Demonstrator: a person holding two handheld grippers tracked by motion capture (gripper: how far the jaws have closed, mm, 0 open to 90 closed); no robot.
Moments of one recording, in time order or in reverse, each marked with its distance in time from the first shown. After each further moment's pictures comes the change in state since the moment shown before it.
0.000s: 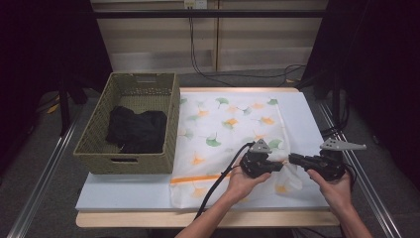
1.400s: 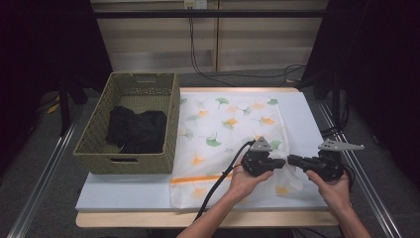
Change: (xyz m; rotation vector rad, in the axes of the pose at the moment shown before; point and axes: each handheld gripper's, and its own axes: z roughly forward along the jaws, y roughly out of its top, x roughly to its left) left arm -0.001 0.004 0.003 -0.046 0.006 -0.001; right arm 0.002 -0.002 0.002 0.010 0.008 0.026
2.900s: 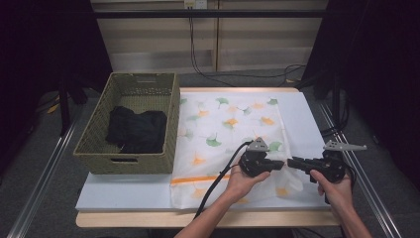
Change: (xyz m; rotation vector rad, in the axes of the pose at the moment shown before) left arm 0.003 -0.003 -0.007 0.000 -0.037 -0.014; right arm -0.019 -0.011 0.001 -0.013 0.135 0.083
